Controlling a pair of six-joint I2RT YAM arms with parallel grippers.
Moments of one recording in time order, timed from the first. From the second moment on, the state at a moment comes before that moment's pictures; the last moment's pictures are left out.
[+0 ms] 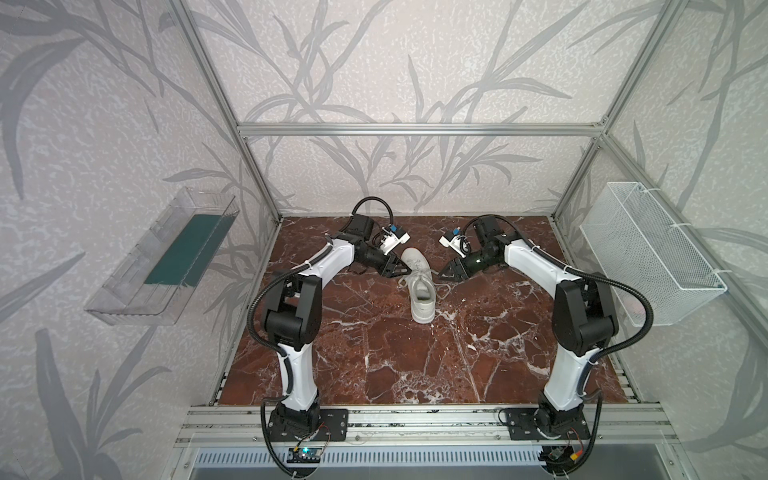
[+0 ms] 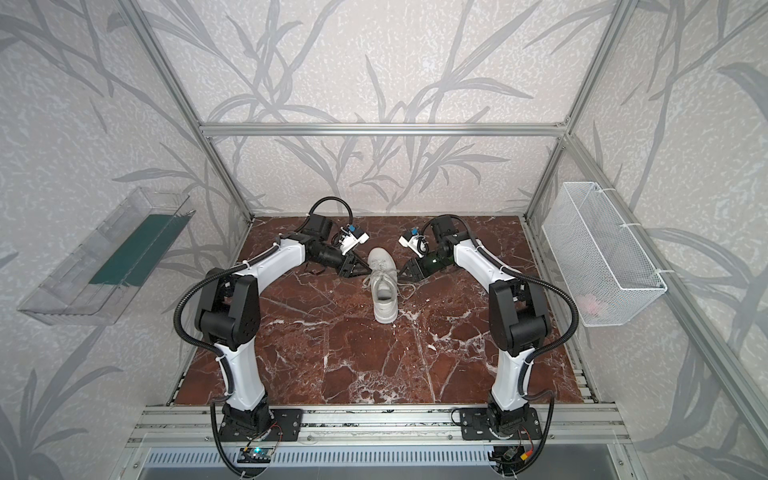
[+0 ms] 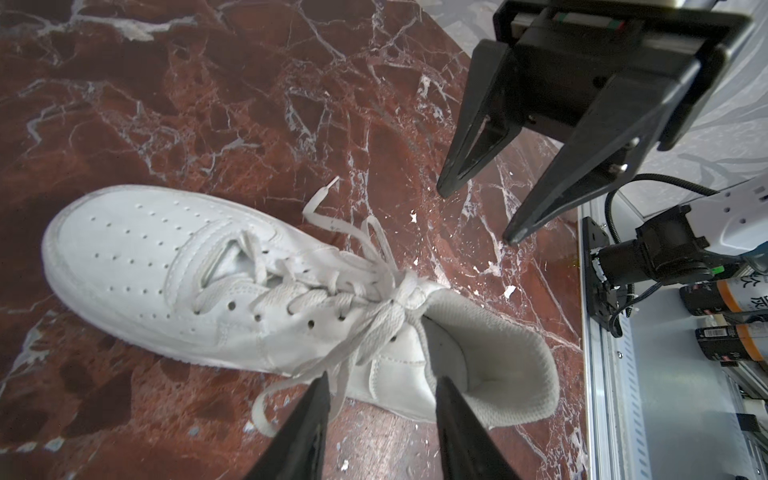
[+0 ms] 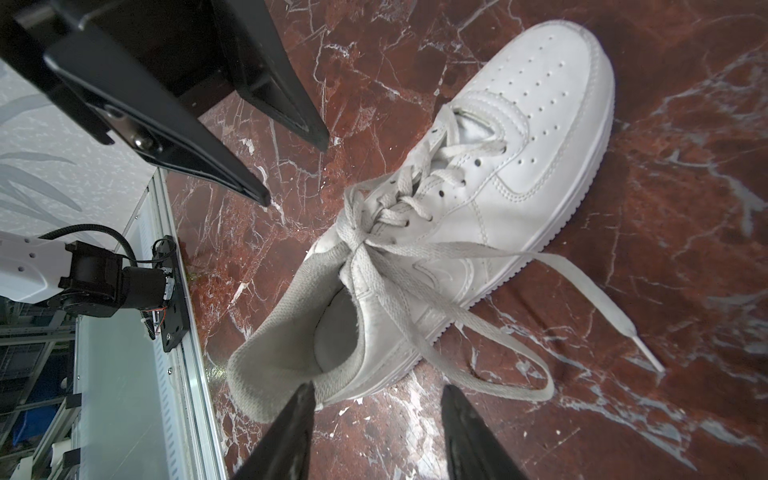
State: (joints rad) left arm -0.28 1.96 1.50 -0.61 0.92 0.38; right arm 0.30 1.90 1.49 -0.75 -0.79 -0.24
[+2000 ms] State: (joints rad) left arm -0.33 2.08 1.65 -0.79 0.91 0.44; right arm 0.30 1.93 1.52 -0.77 -0.79 -0.26
